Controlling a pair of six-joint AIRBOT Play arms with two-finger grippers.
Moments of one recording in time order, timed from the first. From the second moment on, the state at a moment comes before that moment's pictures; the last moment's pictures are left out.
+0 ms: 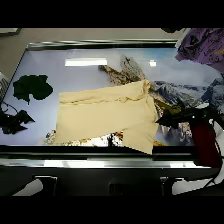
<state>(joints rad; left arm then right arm) 0.53 -1.20 0.98 1.26 -1.28 -1.58 -0.37 -1.68 1.06 -0.81 1.28 1.17</state>
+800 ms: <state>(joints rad) 0.53 -1.26 0.59 0.88 -1.18 -1.32 -0.37 -1.59 1.06 -0.79 1.34 1.19</state>
